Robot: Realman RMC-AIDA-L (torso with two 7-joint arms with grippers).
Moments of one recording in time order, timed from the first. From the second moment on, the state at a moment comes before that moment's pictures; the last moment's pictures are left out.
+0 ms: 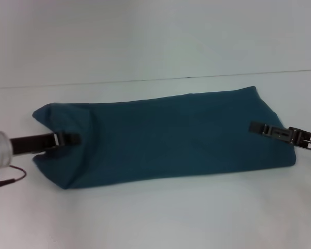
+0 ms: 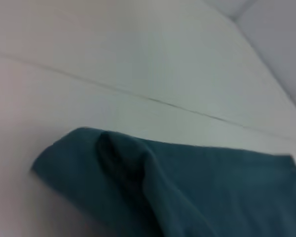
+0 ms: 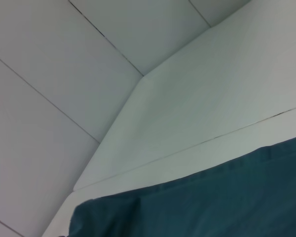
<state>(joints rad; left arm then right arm) -0.64 -2.09 0.67 0.66 2.20 1.12 -2.19 0.42 1.99 -0.68 -0.57 -1.78 -1.37 1.91</state>
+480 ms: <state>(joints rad) -0.61 -2.10 0.68 0.70 2.20 1.10 -2.19 0.42 1.99 -0.67 -0.57 -1.78 -1.37 1.91</state>
